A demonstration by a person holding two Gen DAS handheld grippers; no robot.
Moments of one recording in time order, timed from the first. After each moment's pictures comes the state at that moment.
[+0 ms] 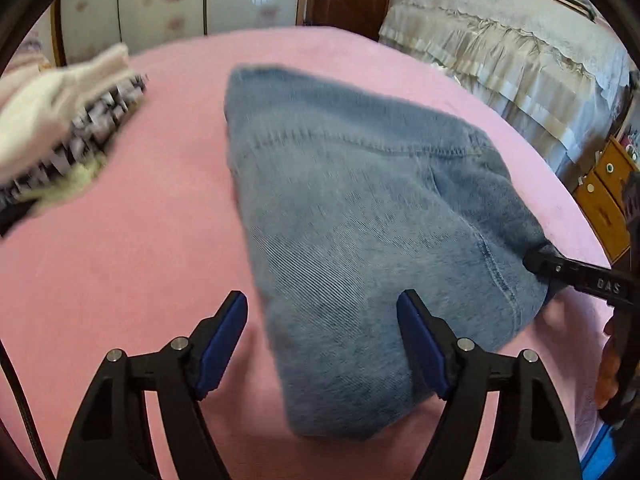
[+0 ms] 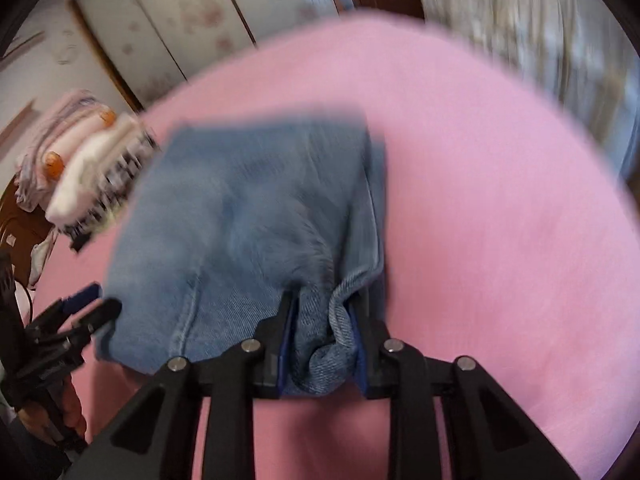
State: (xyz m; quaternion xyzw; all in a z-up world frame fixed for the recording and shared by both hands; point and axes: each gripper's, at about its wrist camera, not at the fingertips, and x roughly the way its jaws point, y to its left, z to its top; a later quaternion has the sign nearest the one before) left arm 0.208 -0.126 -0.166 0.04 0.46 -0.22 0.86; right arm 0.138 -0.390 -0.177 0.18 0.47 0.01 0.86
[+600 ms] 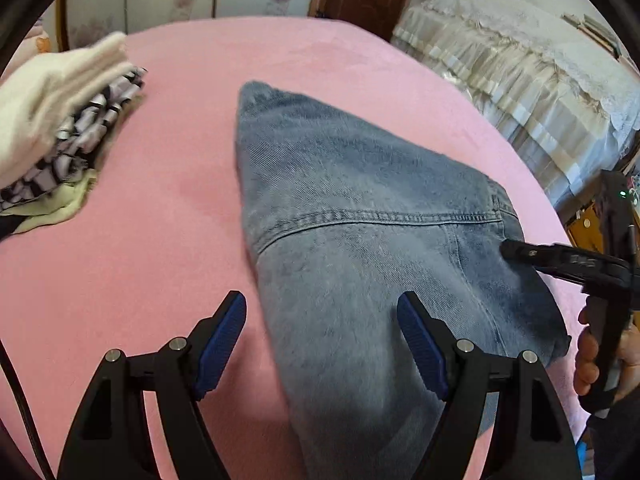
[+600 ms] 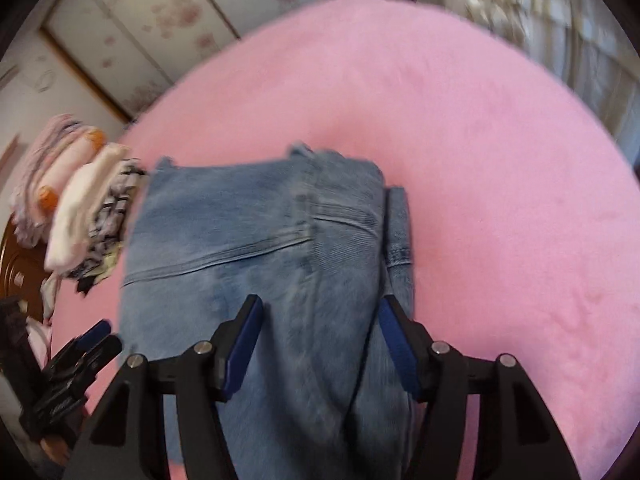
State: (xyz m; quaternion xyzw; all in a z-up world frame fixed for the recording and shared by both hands) left arm 0.288 -0.126 -0.141 0.00 0.49 -0.22 0.84; right arm 0.232 -0.410 -0.165 0.23 0.50 0.00 0.84
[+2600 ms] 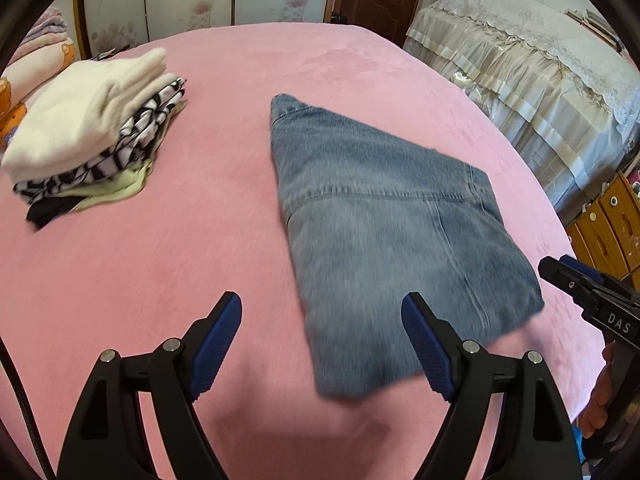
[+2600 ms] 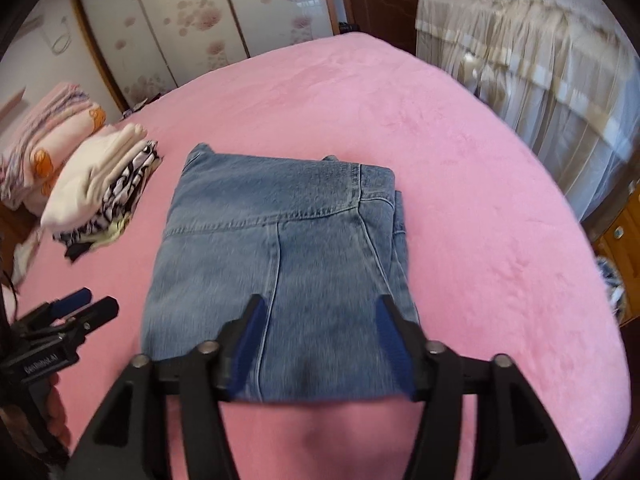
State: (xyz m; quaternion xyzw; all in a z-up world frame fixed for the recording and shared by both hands) left arm 0.211 -0.094 -0.087 0.02 0.49 -0.18 0.85; right arm 0.140 -0.336 -0.084 0.11 0.45 -0.05 0.88
